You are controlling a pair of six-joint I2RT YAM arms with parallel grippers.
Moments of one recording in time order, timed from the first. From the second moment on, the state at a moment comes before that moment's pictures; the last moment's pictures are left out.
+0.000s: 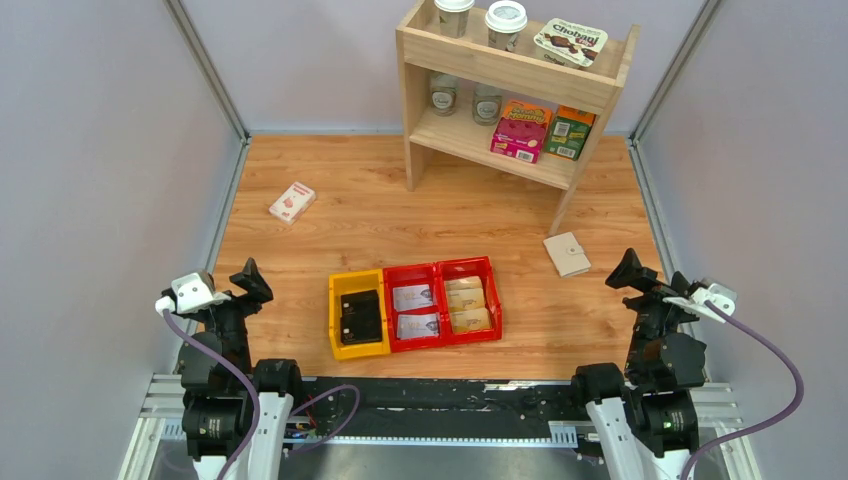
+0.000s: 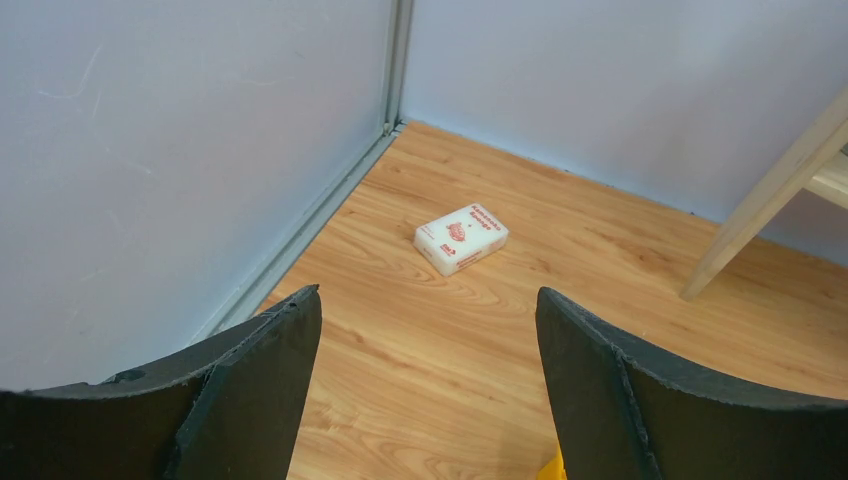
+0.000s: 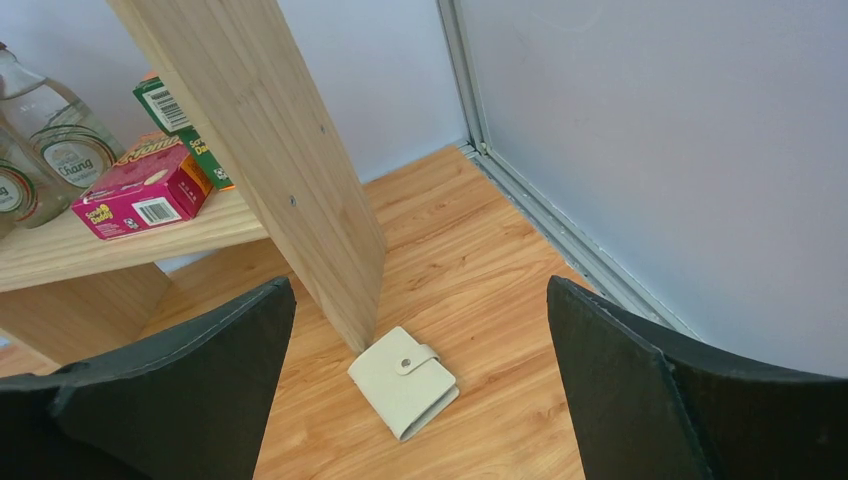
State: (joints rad) left arm 0.01 0.01 0.67 -0.57 -0.32 -0.15; right arm 0.12 0.00 0.57 -0.40 0.50 0.20
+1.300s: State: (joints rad) left arm -0.61 1.14 0.94 -0.83 -0.12 -0.62; right arm 0.21 0.13 0.63 -0.43 0.25 0.27
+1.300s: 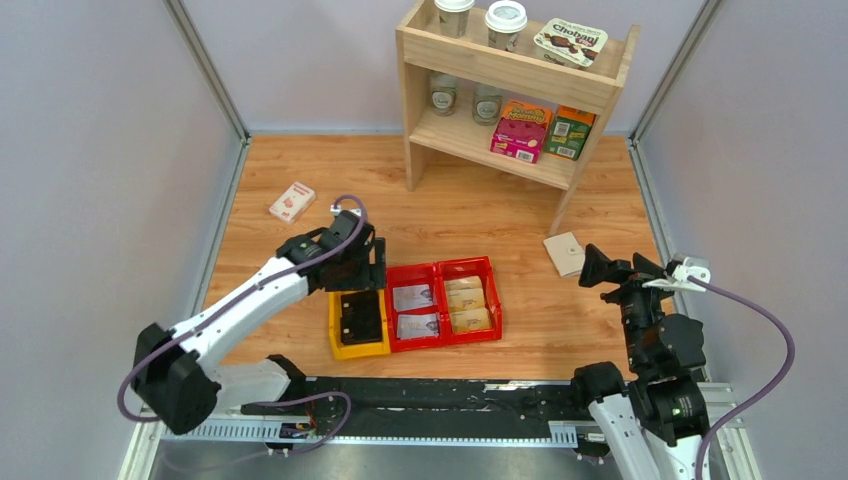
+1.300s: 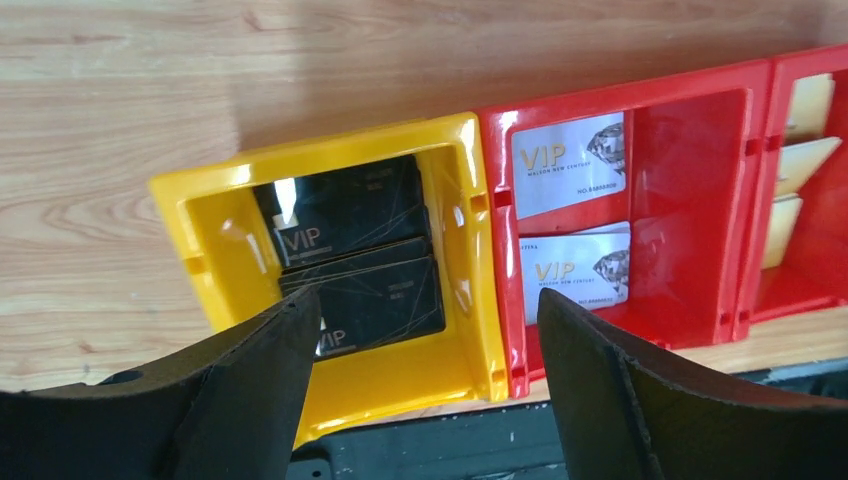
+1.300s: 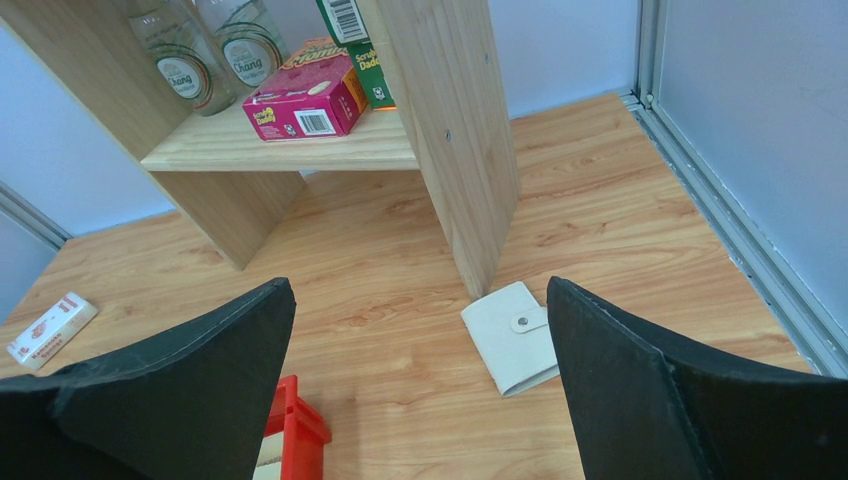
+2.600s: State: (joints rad) left arm -0.58 1.81 1.32 -0.68 -0.27 -0.65; right arm 0.28 0.08 0.61 -0.43 0.30 0.27
